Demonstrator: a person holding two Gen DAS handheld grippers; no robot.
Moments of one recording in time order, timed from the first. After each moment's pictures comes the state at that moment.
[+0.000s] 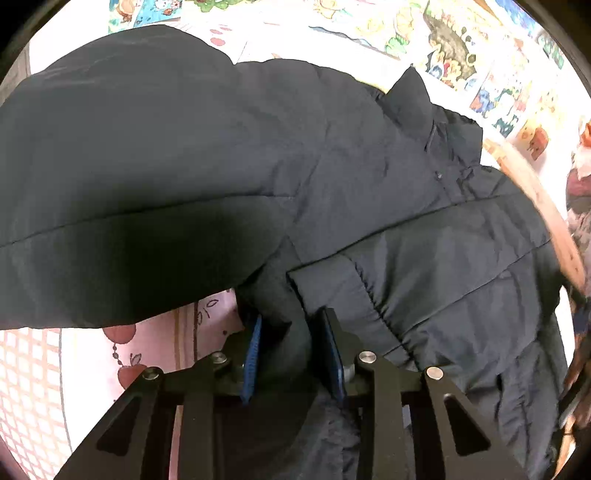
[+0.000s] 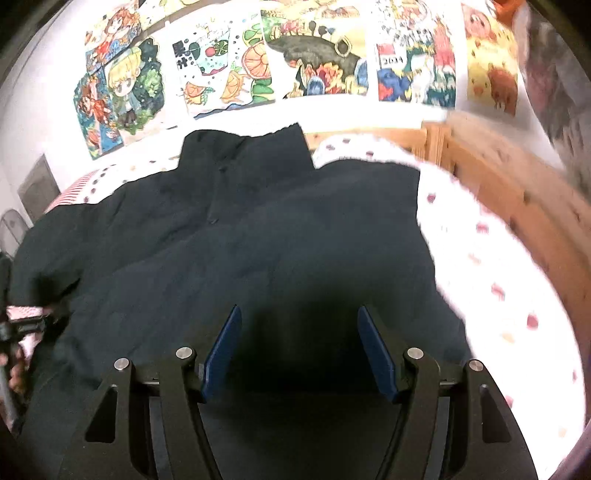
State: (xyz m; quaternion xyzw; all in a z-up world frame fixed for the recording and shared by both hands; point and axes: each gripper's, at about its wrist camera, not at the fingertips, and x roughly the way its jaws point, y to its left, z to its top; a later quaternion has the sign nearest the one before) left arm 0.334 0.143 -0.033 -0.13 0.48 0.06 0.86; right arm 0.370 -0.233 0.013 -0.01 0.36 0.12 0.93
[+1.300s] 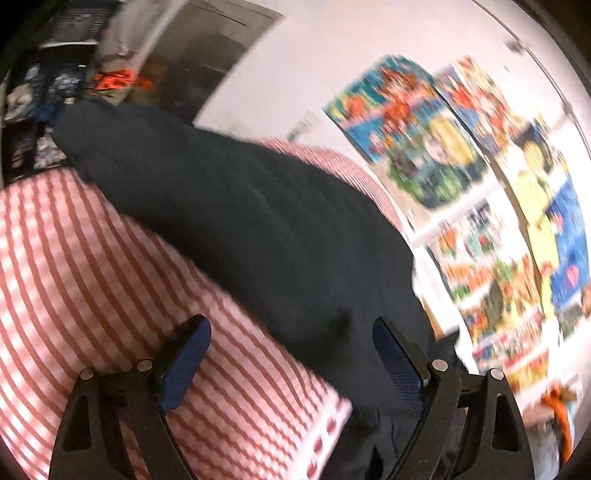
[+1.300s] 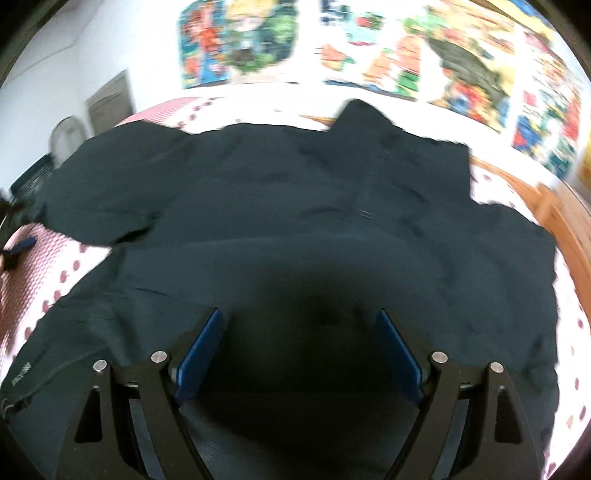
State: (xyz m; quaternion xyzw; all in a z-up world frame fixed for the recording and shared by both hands) left arm 0.156 0.340 0.011 -0.45 0.19 0.24 0.84; right arm 0.334 -0.074 0.011 -0.12 0.36 0.30 0.87
